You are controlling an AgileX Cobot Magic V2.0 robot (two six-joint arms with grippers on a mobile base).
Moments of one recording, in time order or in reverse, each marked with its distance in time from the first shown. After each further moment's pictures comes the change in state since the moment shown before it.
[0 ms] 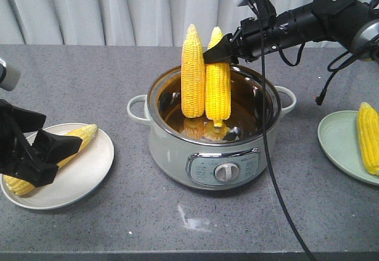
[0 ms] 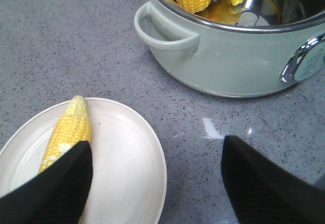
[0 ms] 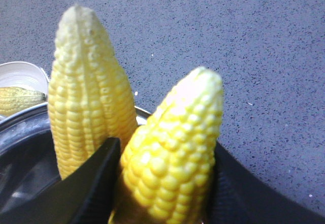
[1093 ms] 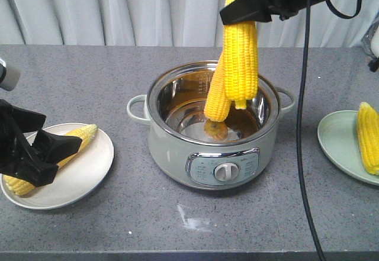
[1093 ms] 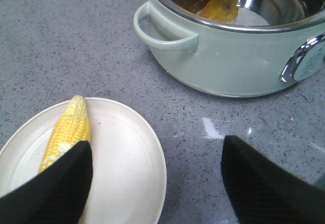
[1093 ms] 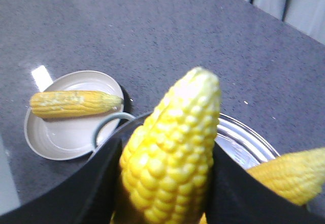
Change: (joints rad) left arm 0.000 0.000 0.000 0.000 0.000 0.000; right arm 0.000 -0.336 0.016 -0.089 0.184 0.176
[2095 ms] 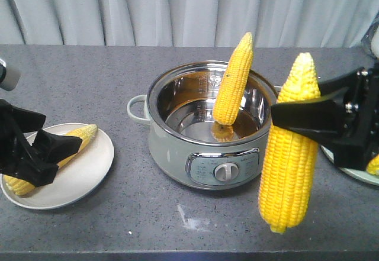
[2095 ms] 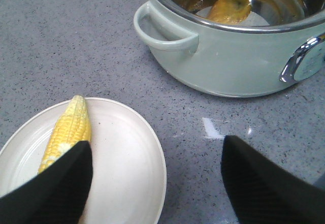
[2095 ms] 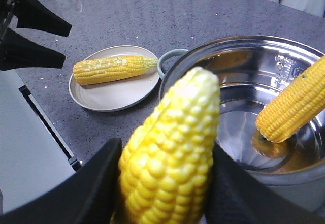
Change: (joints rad) left arm 0.000 0.000 0.000 0.000 0.000 0.000; right arm 0.000 -0.828 0.977 0.062 -0.274 -0.113
